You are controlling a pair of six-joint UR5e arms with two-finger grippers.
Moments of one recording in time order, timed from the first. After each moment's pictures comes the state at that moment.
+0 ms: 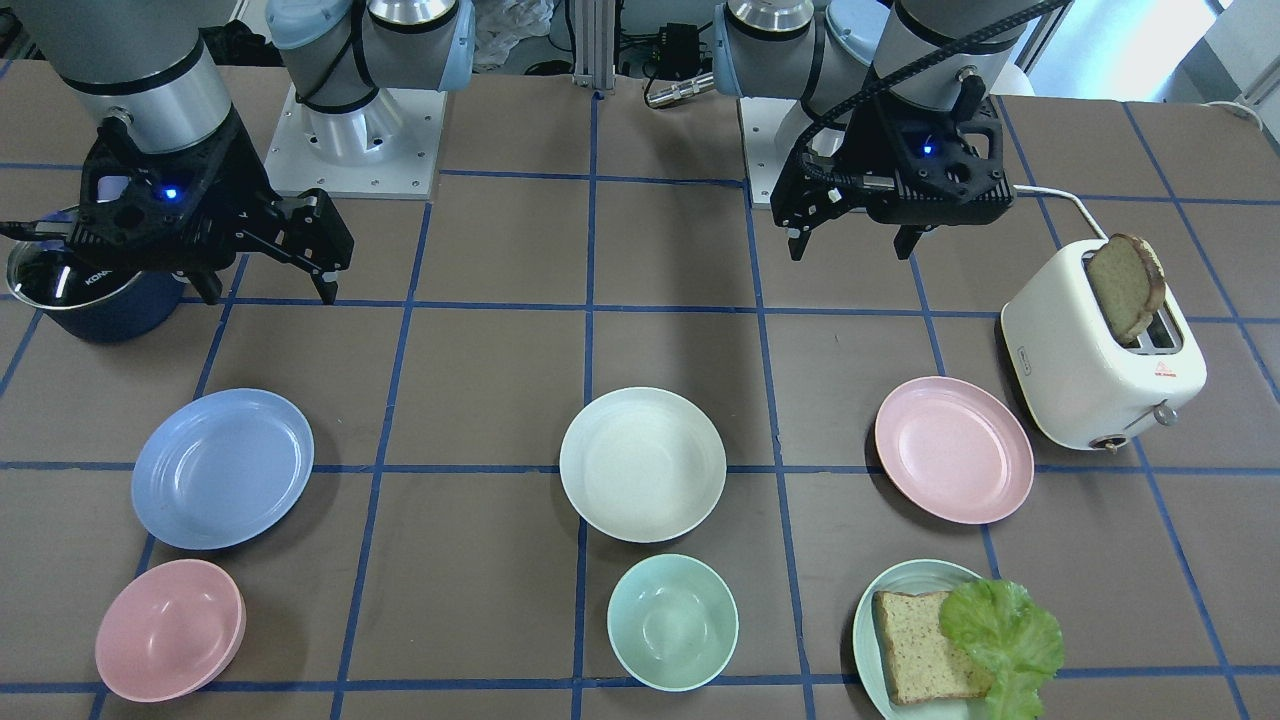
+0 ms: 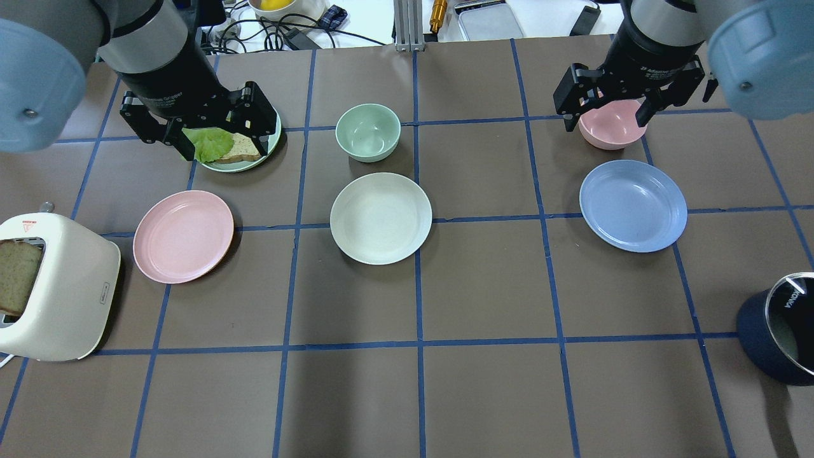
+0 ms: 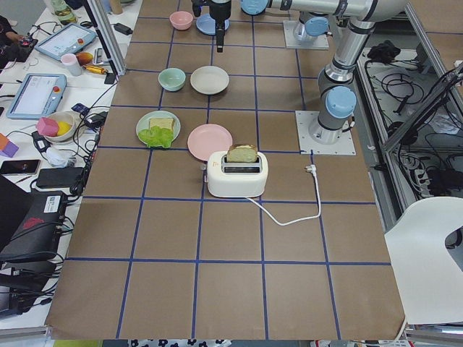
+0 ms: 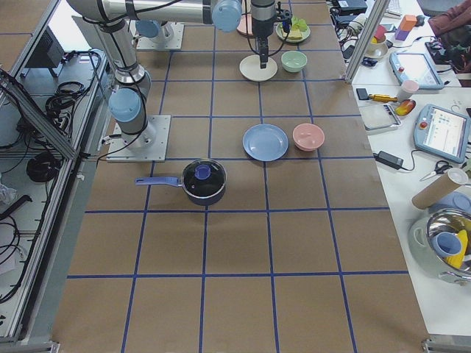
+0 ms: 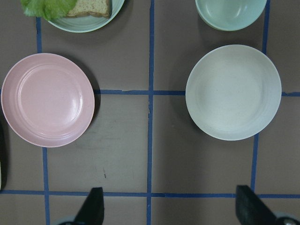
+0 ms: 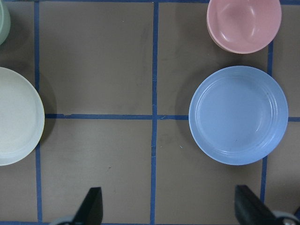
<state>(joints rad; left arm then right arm) -1.62 -1.57 -1.54 -1.58 1.58 -0.07 1.55 -1.54 1.58 -1.69 -1.57 -0.05</state>
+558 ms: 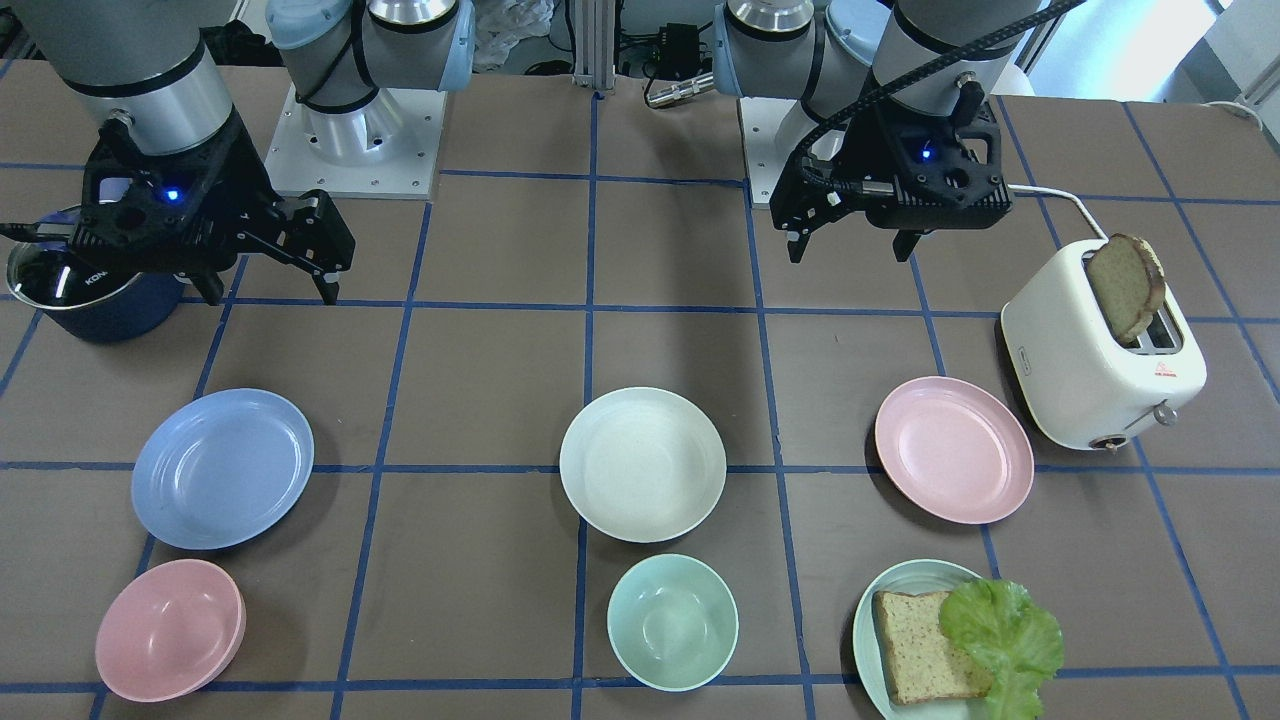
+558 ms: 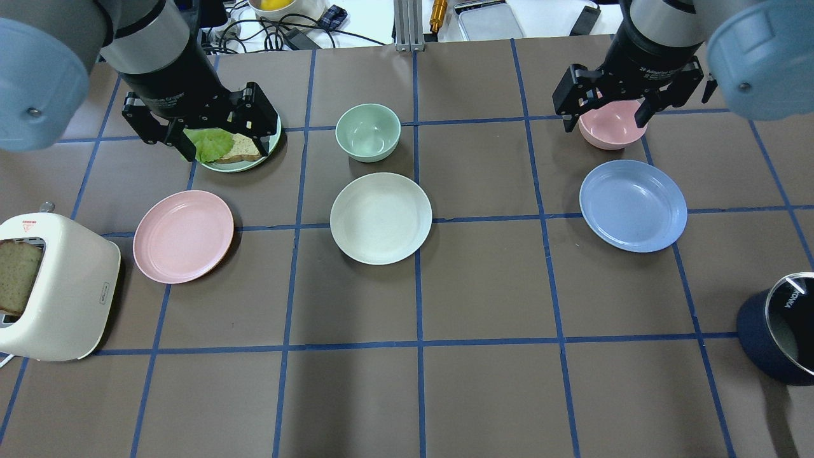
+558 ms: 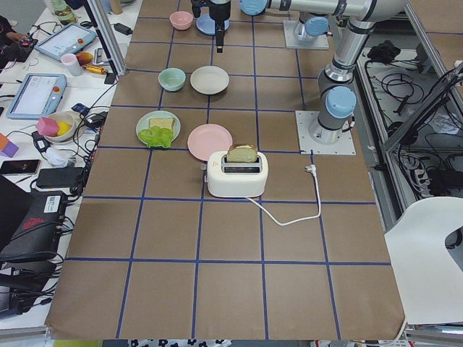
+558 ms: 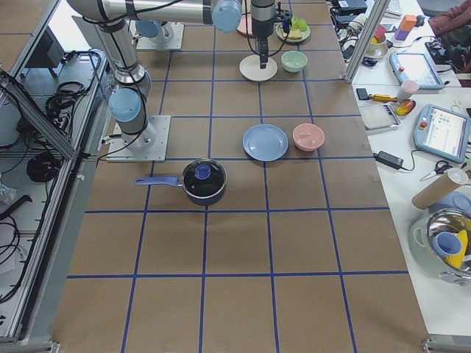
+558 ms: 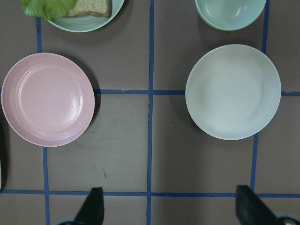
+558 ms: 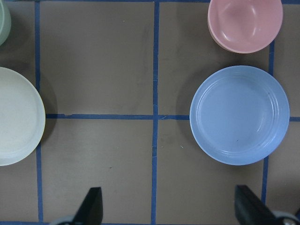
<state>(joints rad) -1.62 -1.57 -1.54 -1.58 1.58 -0.08 1.55 -1.54 1.58 -1.69 -1.56 -0.05</state>
